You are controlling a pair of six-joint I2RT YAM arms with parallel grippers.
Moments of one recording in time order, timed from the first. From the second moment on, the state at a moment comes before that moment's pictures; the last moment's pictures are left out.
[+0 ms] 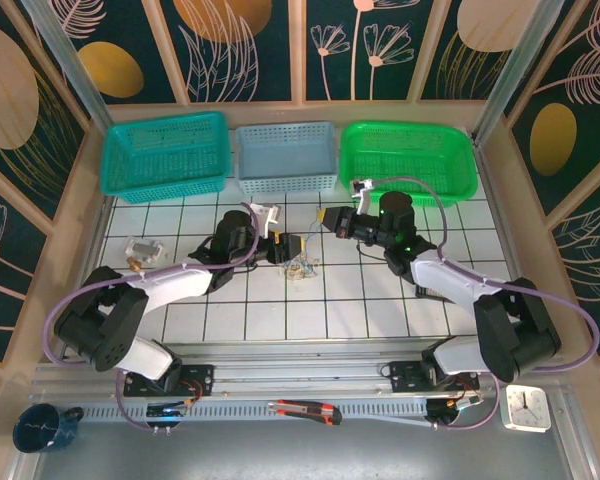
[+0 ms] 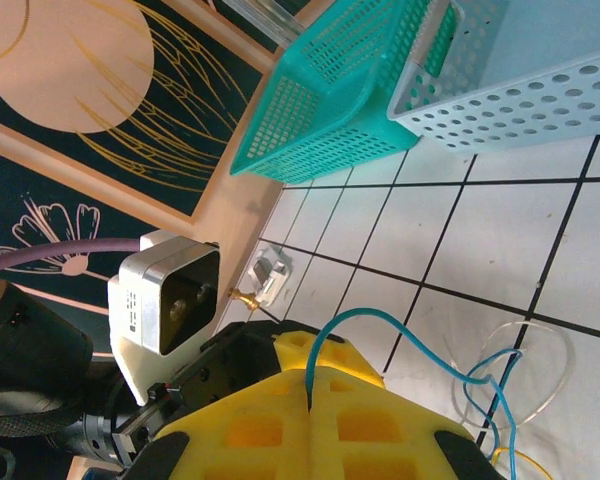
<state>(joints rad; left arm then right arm) -0.61 1.49 0.66 0.39 0.41 -0.55 0.48 1.36 0.68 0.44 -0.59 0.77</state>
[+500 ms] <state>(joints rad) -0.62 1.56 0.64 0.57 0.38 -0.72 0.48 1.37 0.69 0.35 -0.56 0.73</state>
